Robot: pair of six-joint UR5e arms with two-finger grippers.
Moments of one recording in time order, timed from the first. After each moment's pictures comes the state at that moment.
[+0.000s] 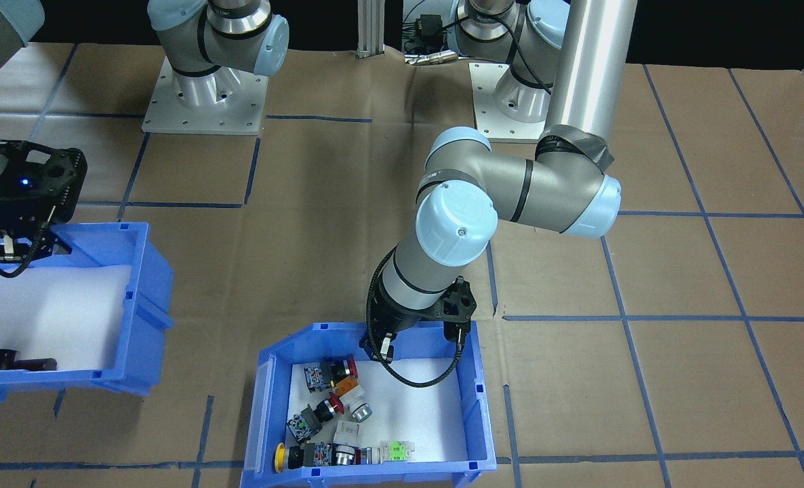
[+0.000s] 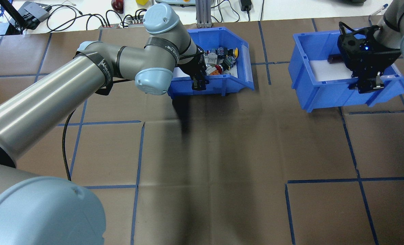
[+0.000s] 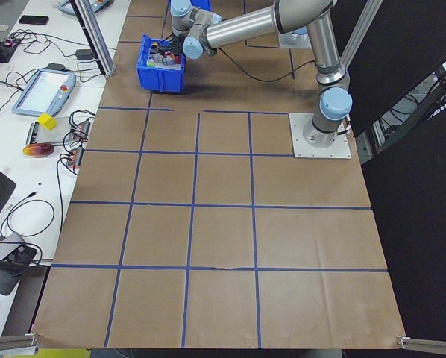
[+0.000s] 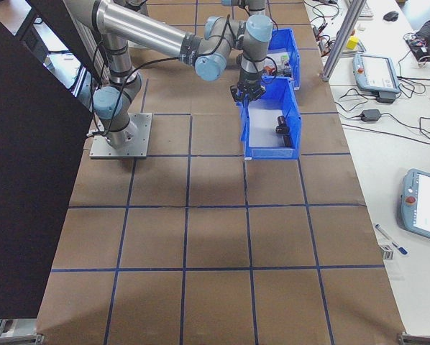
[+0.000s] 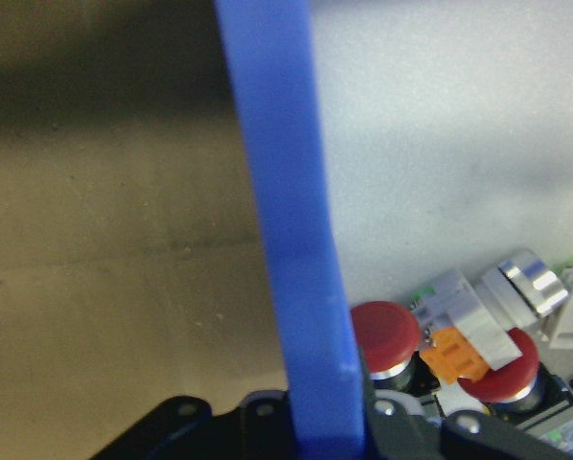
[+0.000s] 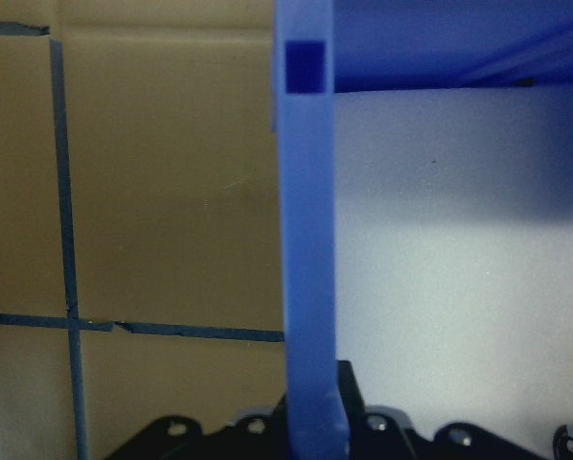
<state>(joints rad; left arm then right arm) -1.84 -2.11 -1.51 -0.93 1.30 -1.75 1.26 -1.49 1.76 -1.80 -1.62 -1.92</state>
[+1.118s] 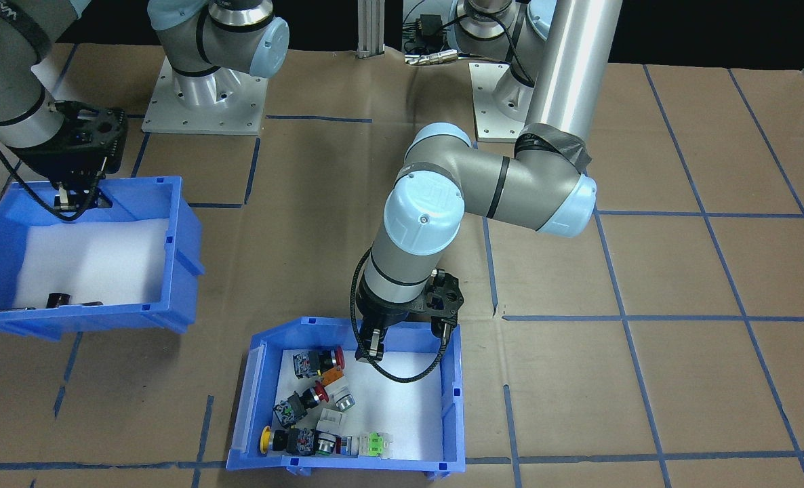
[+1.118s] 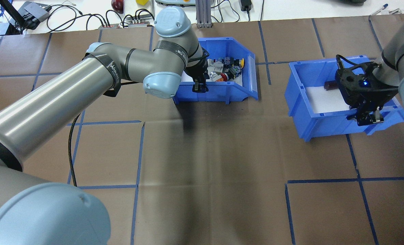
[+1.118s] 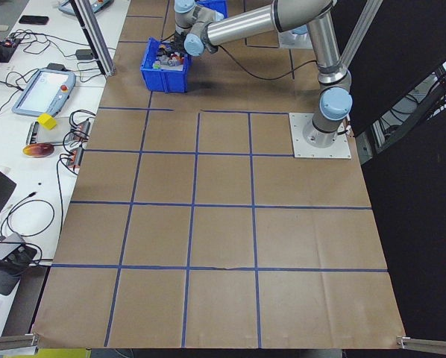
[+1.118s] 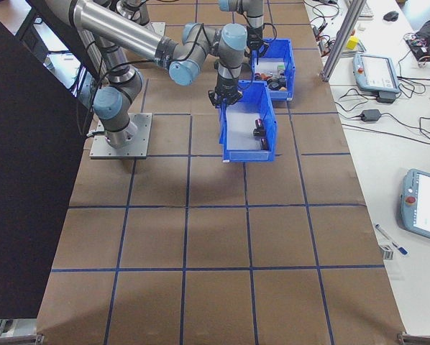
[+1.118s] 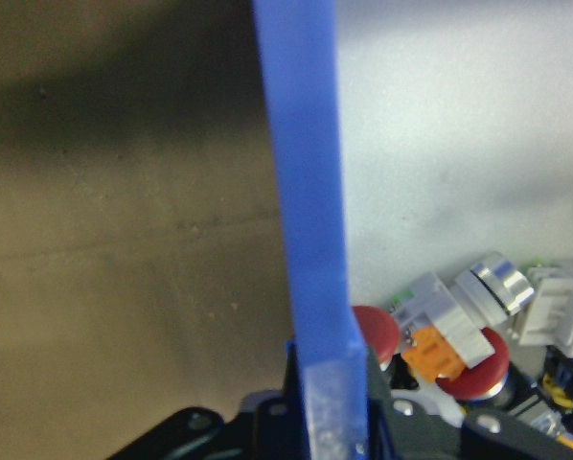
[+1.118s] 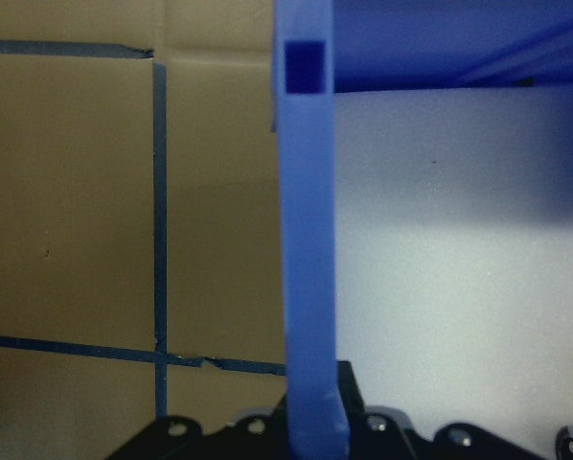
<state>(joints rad) -1.86 -2.10 -1.51 -0.91 1.42 -1.74 1.26 -1.66 1.96 -1.81 -1.62 -1.93</state>
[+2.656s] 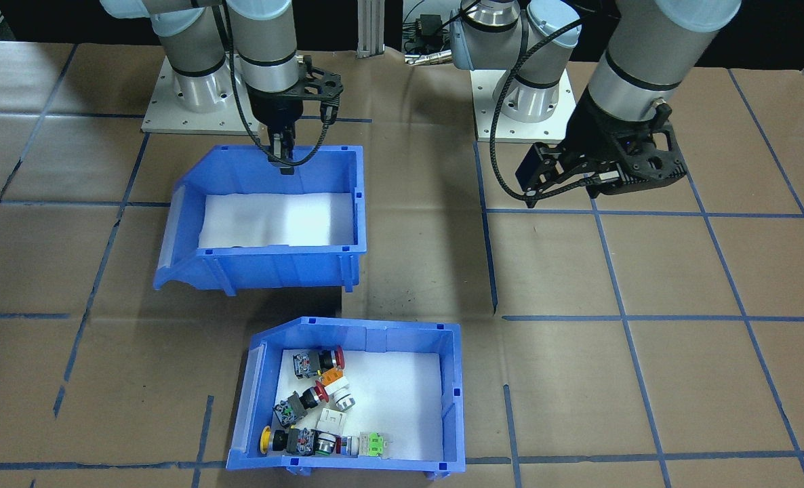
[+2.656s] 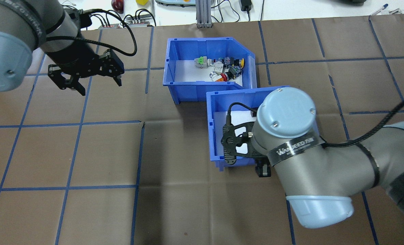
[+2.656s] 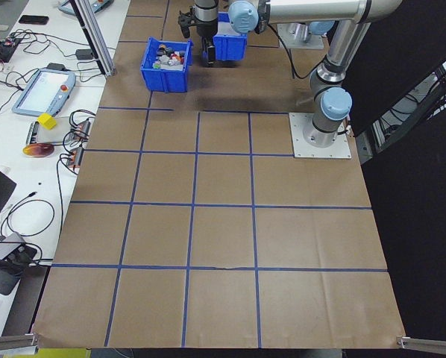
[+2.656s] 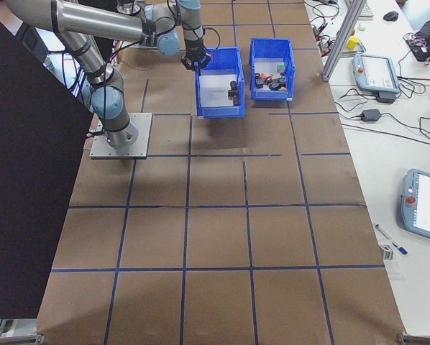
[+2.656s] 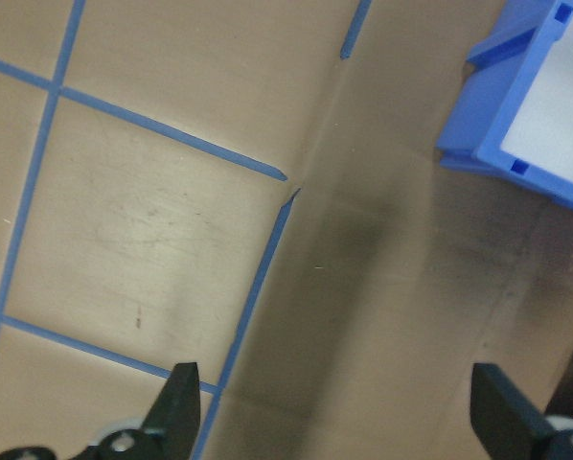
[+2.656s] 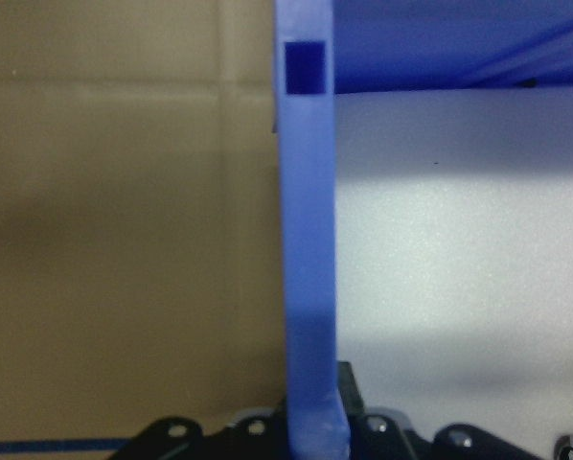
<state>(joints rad) -1.48 -1.56 -1.65 -1.49 1.53 -0.05 1.94 -1.71 2.14 -2.09 -1.62 -1.21</state>
